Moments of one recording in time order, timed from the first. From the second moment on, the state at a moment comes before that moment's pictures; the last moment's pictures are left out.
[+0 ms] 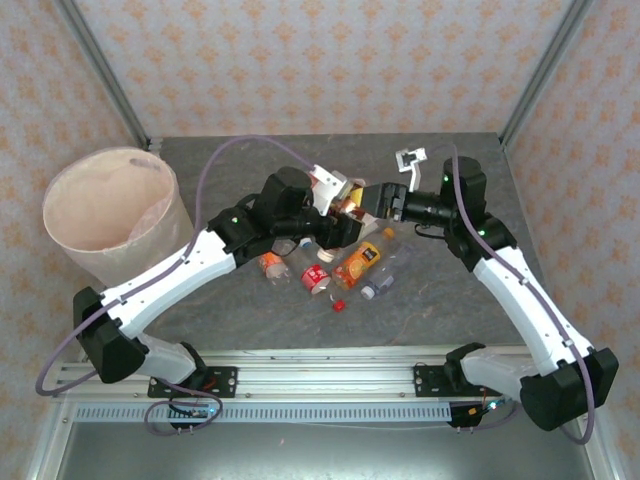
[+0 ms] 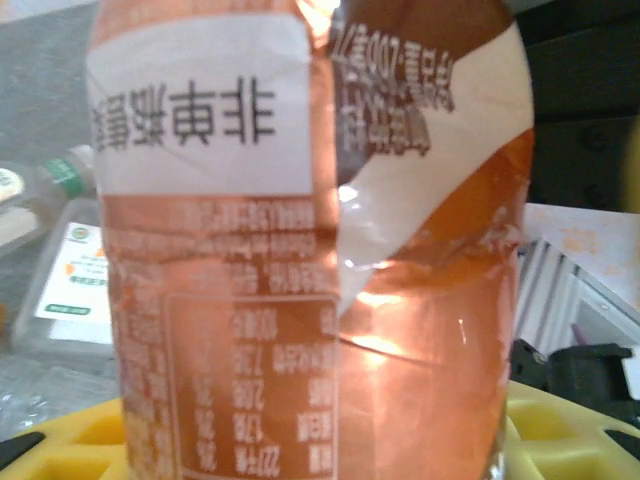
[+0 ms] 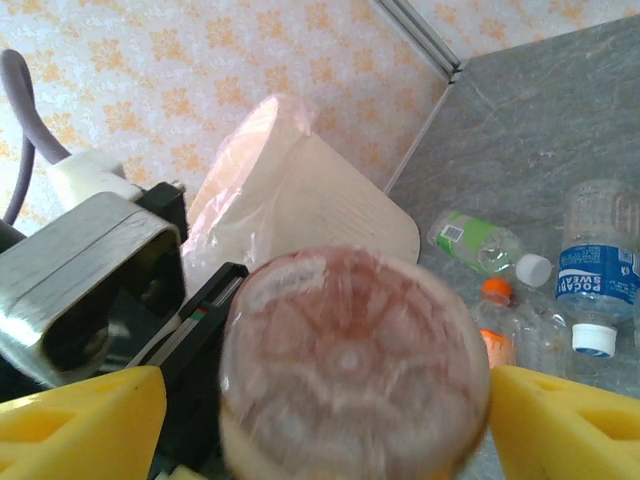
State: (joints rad) left arm -0.77 1.40 1.36 -0.46 0.26 -0.26; right arm 0.35 1.11 1.11 -0.26 -0.81 0.64
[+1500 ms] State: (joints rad) left arm -0.59 1.05 1.65 -0.80 -0.81 -0.19; right arm 0.35 0.94 0.90 -0.19 0.02 0.64
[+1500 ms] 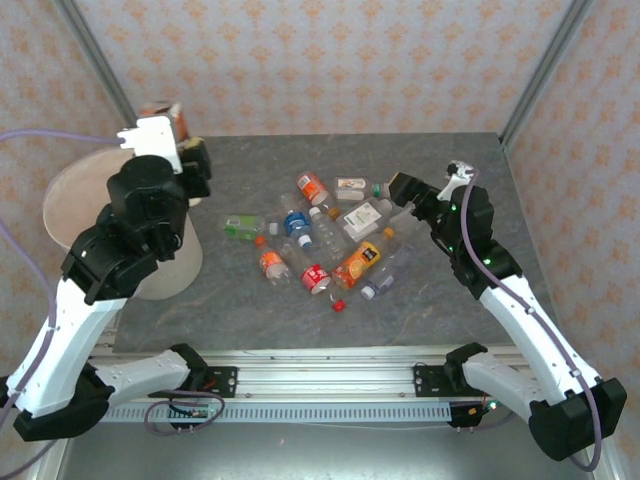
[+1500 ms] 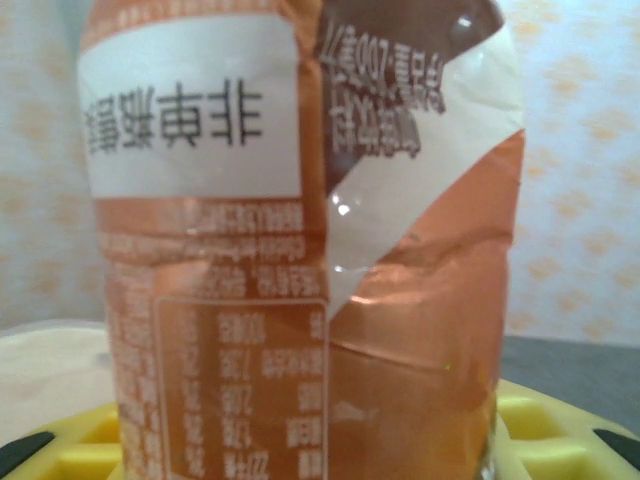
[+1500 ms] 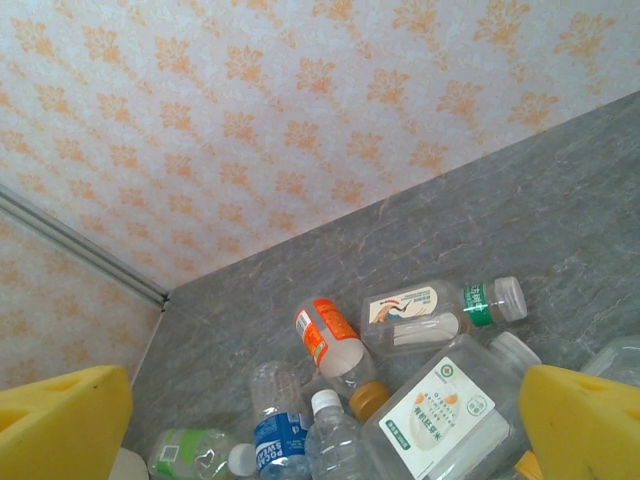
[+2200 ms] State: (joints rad) left arm 0.30 1.07 1.51 -0.93 -0.56 -0.30; right arm 0.35 0.95 0.90 -0.16 0.04 0.65
